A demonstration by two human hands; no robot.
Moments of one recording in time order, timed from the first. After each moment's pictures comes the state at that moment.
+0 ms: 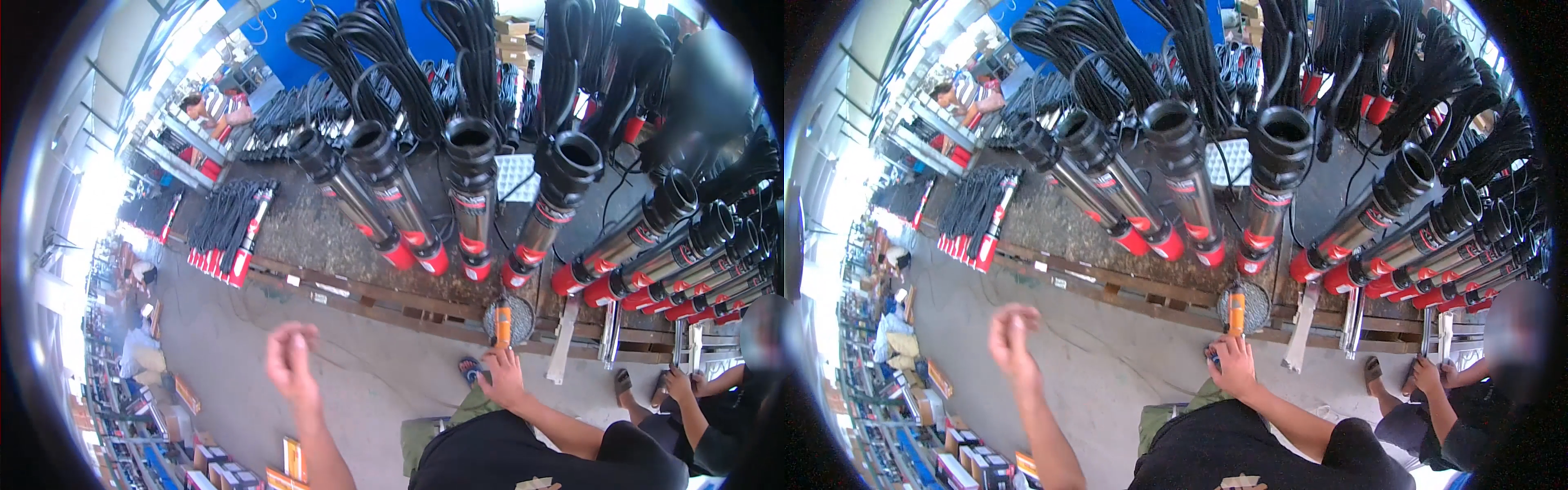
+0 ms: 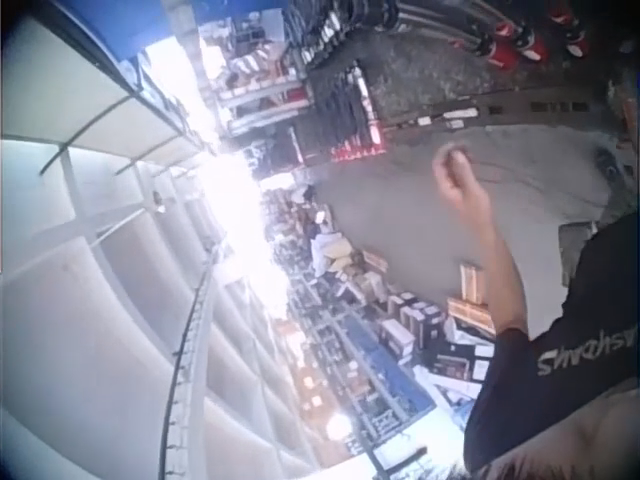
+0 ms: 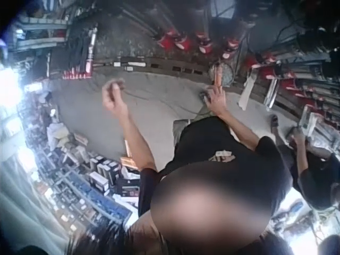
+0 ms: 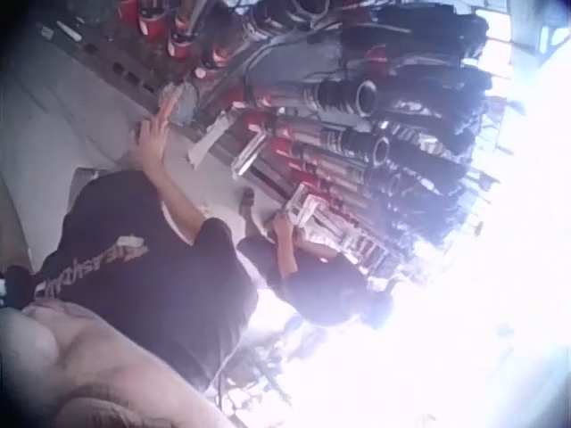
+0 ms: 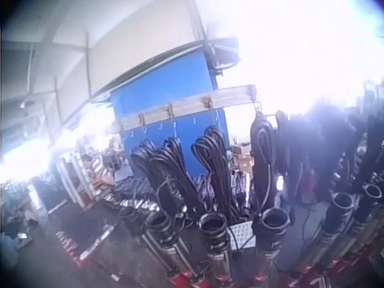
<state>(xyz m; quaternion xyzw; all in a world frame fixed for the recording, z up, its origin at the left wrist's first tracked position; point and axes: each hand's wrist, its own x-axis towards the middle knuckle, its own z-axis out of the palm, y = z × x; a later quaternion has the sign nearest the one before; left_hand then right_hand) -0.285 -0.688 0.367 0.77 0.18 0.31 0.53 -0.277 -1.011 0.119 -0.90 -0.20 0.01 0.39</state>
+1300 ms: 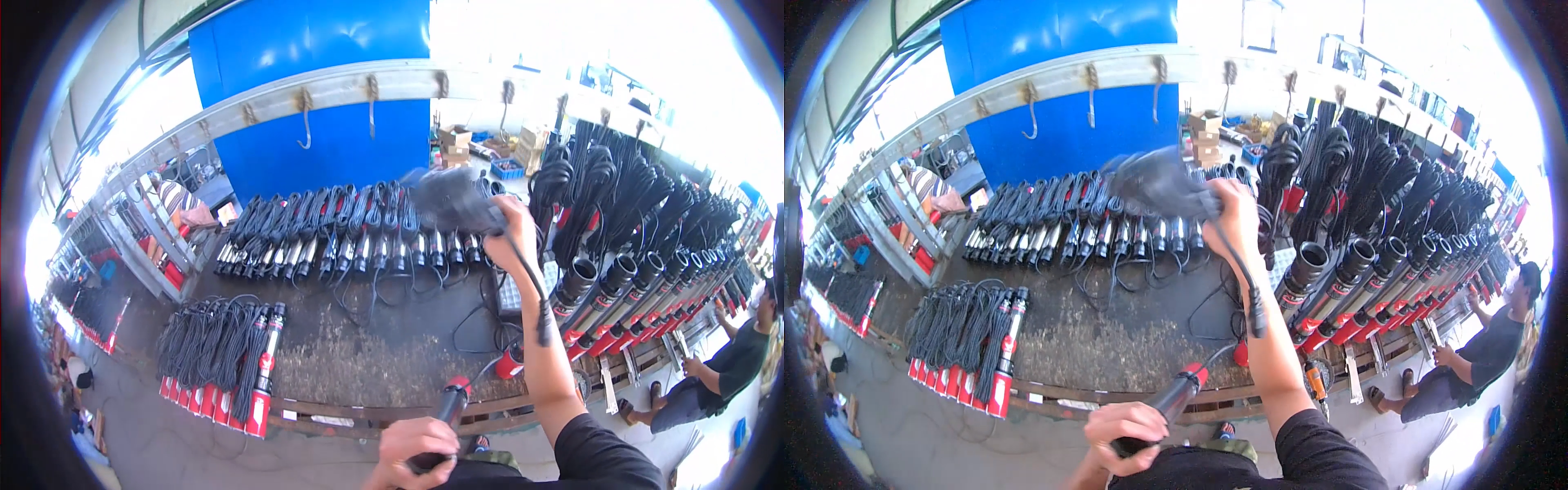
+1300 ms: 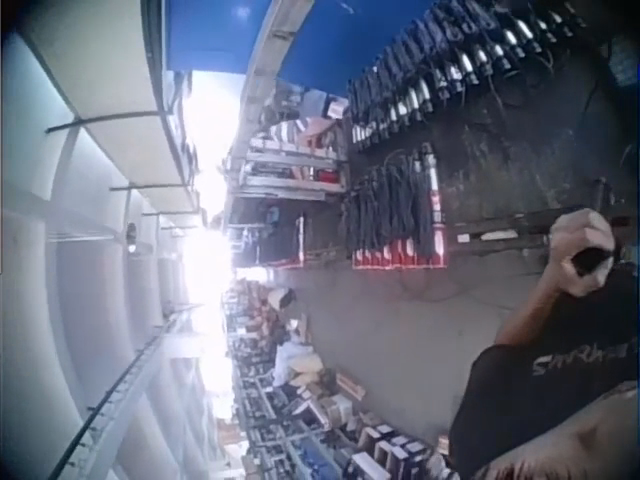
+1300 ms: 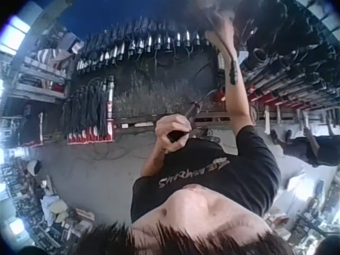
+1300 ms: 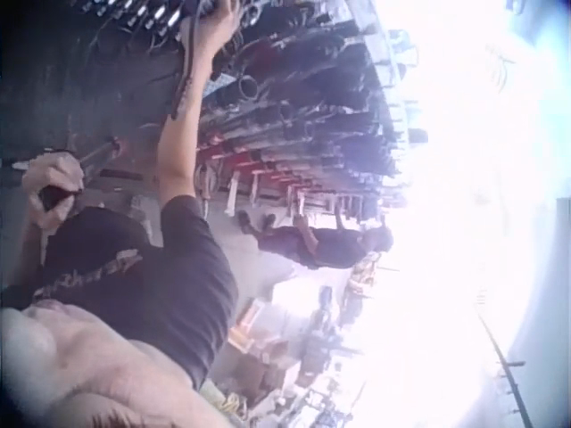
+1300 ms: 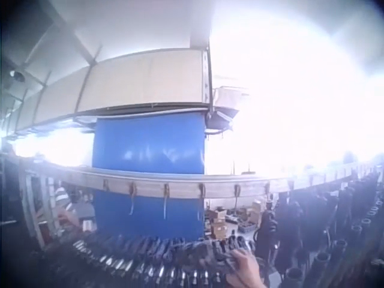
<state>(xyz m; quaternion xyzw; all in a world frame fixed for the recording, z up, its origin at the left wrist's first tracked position) -0.155 -0.383 0.391 0.56 -0.42 0.14 0.70 0.091 -0.628 0.460 -0.83 -0.15 -0.45 0.29</state>
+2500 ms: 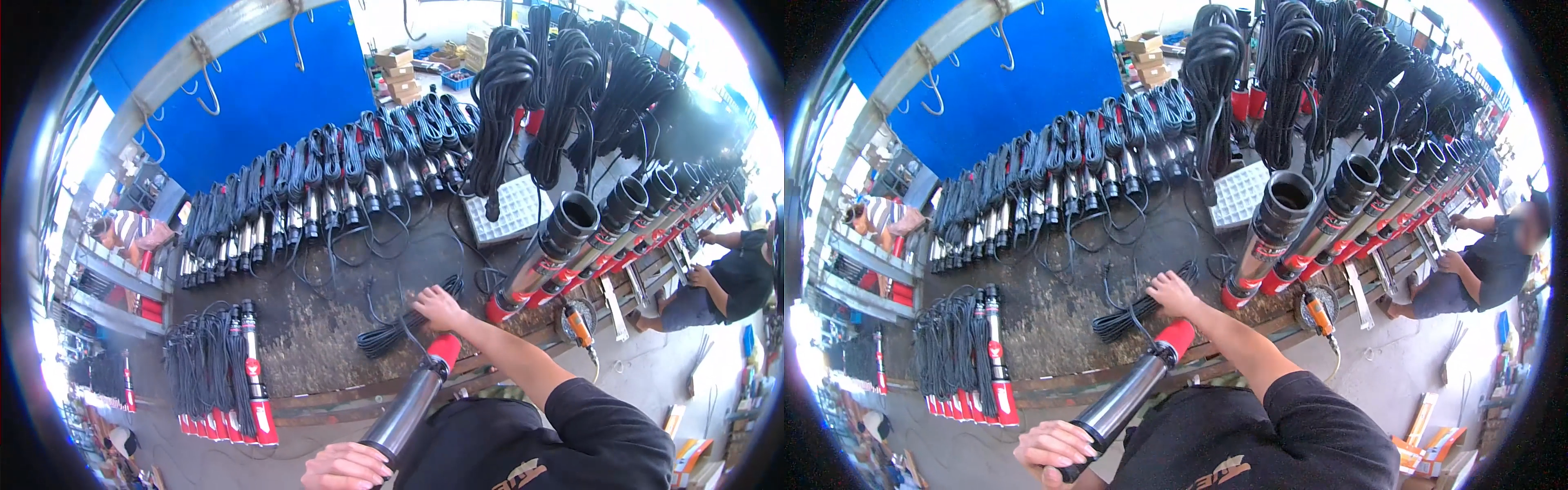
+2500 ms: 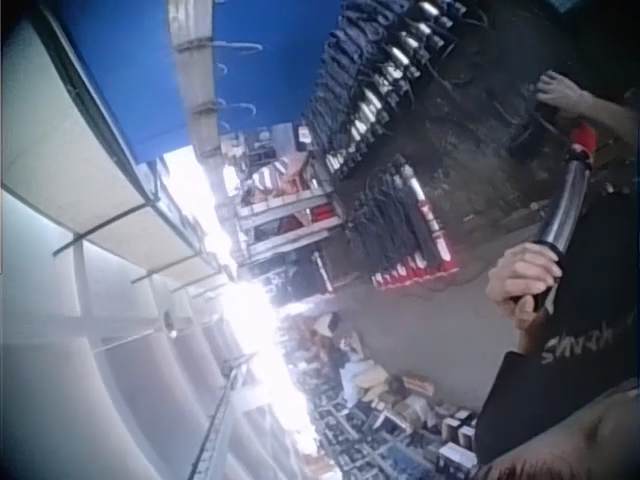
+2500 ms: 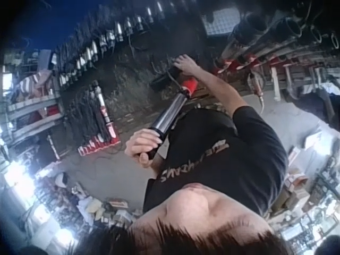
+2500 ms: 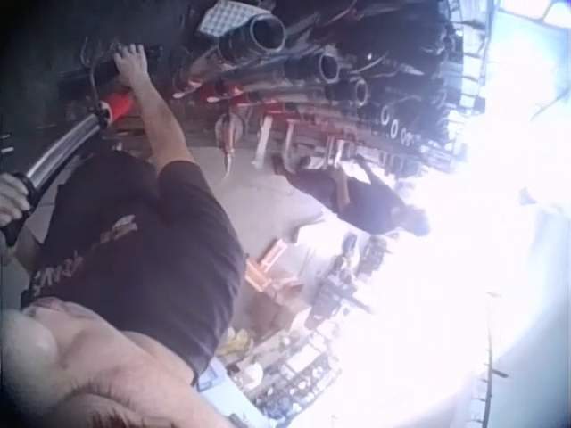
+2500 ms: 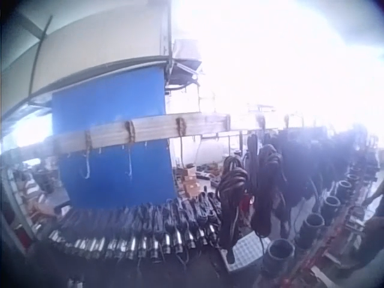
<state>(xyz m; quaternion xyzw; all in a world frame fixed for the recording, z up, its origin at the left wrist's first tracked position) -0.125 -0.354 0.376 0.52 -0.39 0.15 0.75 0.071 -0.621 0.061 -0.94 -0.32 -0.05 0.09</state>
